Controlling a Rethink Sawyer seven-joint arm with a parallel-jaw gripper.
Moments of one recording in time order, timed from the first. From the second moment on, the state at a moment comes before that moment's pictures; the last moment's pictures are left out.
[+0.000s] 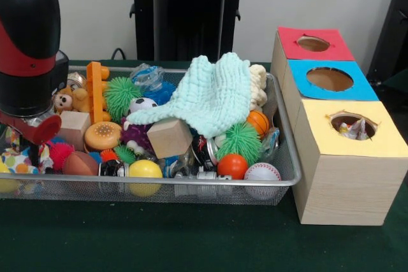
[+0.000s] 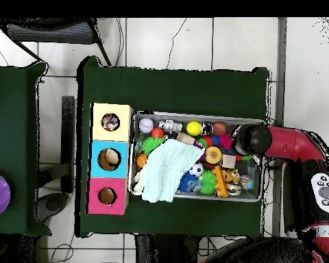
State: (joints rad) arm -0.70 -0.36 0.23 1.20 -0.61 0.70 2.16
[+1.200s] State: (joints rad) arm -0.85 -0.65 0.39 1.54 -0.48 0.68 2.16
